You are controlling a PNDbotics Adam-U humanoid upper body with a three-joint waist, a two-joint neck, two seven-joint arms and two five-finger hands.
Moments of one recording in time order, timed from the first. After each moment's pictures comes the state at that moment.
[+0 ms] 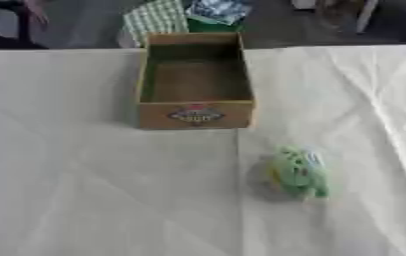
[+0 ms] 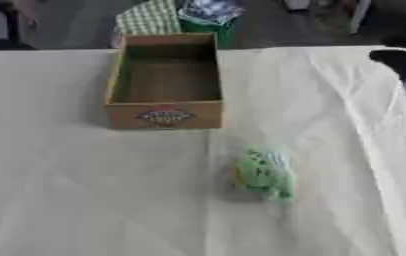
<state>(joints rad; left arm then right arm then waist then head) -0.20 0.21 0.63 -1.98 0.29 -0.32 0.16 -0.25 -0.44 -0.10 -1.98 -0.18 -0.18 -0.05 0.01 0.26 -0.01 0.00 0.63</state>
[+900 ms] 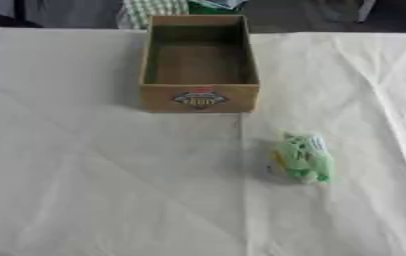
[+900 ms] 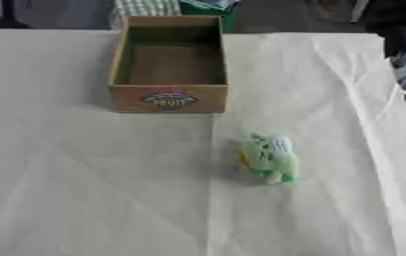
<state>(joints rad) -0.19 0.21 0.63 -1.98 0.28 -0.32 0.17 -0.31 -0.69 0.00 -1.98 -0.04 -0.12 0.02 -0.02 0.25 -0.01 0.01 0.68</state>
